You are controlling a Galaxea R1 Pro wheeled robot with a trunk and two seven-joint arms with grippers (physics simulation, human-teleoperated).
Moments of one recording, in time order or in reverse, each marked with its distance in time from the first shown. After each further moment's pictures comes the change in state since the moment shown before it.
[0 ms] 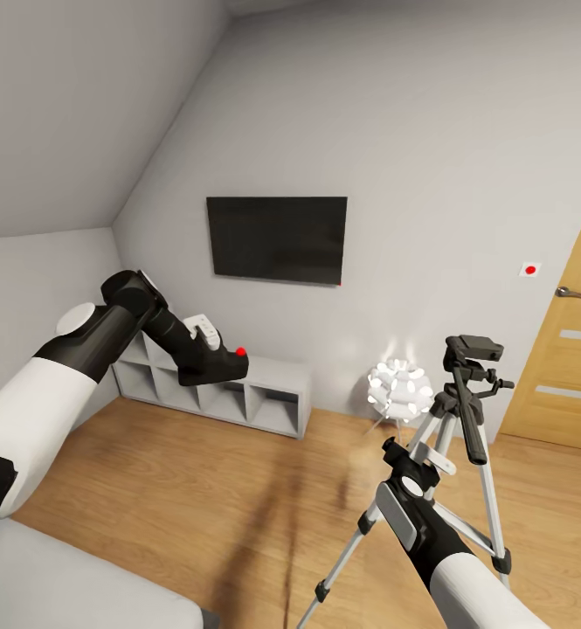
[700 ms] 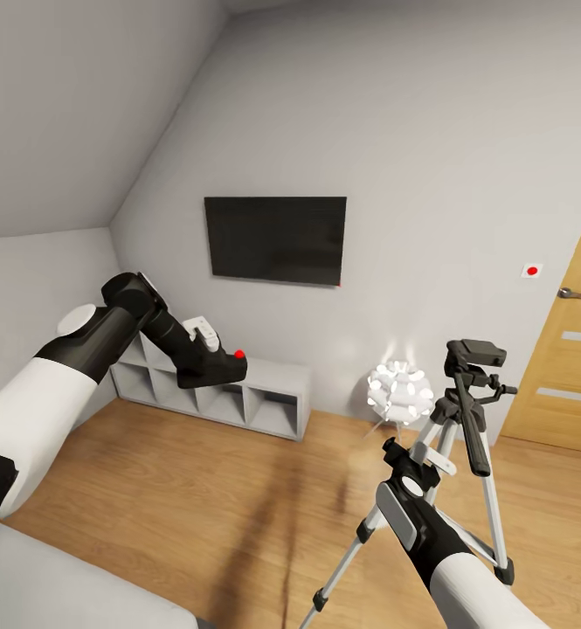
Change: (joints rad) left arm 0.000 0.000 0.000 0.022 0.000 0.001 0.000; right arm 0.000 -0.001 -0.001 0.000 -0.002 0.003 -0.003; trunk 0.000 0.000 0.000
